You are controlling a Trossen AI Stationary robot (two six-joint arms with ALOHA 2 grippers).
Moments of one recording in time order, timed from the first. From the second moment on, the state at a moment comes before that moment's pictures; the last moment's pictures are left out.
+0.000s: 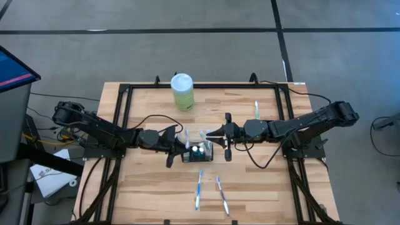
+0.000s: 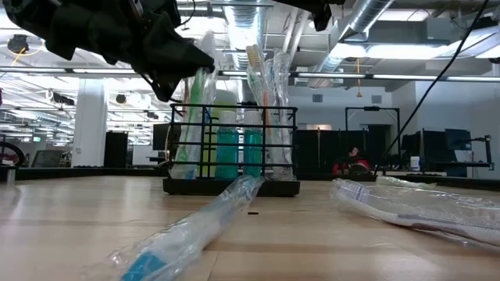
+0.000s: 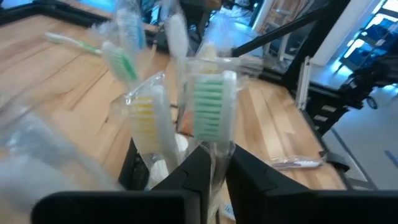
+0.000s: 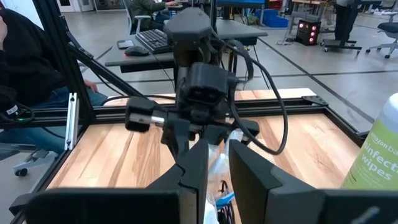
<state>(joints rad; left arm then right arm) -0.20 1.33 0.45 0.62 -0.15 -0.35 0.21 1.34 0.89 0.26 0.24 0.08</state>
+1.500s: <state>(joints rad) -0.30 1.06 0.46 0.52 -0.22 -0.32 0.44 1.48 0.89 -0.07 0.08 0.68</state>
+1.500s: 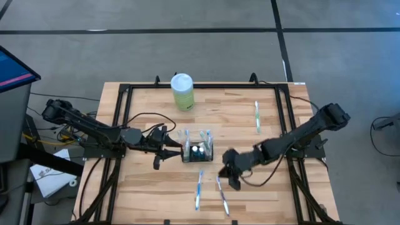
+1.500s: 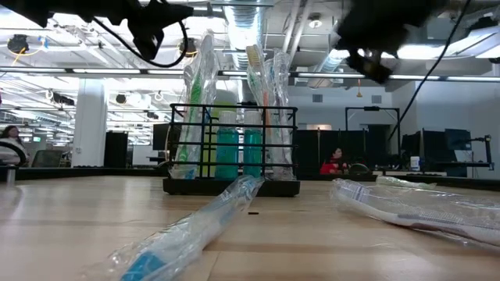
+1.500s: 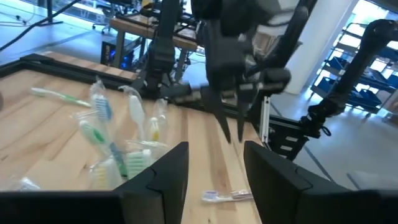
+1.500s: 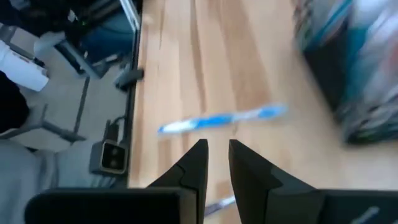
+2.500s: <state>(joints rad) -0.31 1.06 0.46 0.56 -0.23 -0.32 0.52 1.79 0.94 -0.11 0.08 1.04</state>
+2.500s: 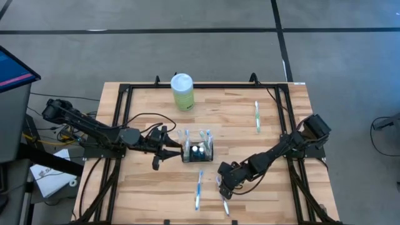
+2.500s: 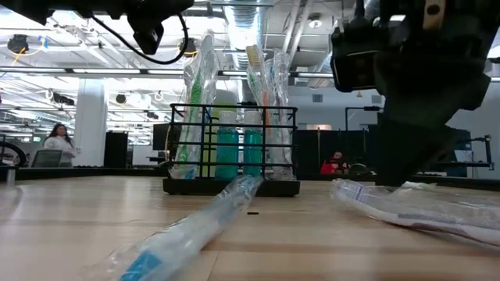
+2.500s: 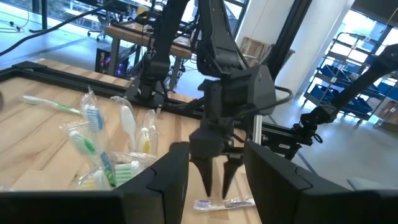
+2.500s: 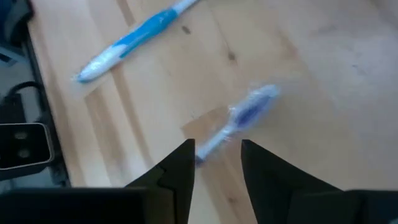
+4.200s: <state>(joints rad) -0.34 1.06 0.46 0.57 -0.22 -0.32 0.53 1.94 1.06 -0.09 0.03 0.94</state>
